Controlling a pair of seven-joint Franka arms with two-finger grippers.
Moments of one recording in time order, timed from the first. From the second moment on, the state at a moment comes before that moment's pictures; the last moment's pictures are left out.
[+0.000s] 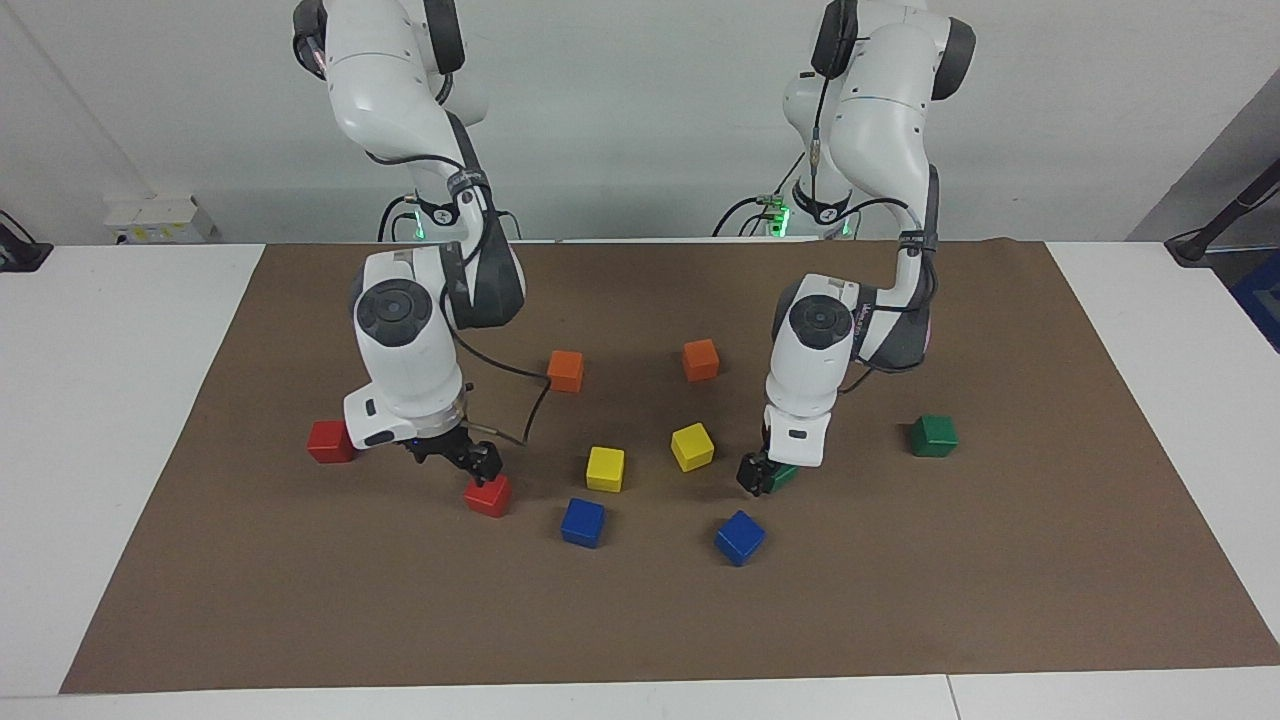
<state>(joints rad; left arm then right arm) -0.35 0.52 -0.09 -1.72 0.19 2.32 -0.99 0.28 0.55 -0.08 -1.51 -0.04 2.10 0.67</state>
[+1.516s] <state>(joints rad) 0.03 0.30 -0.07 -1.85 0.09 2.14 0.07 0.27 0.53 -0.09 -1.57 -0.04 2.12 0.47</state>
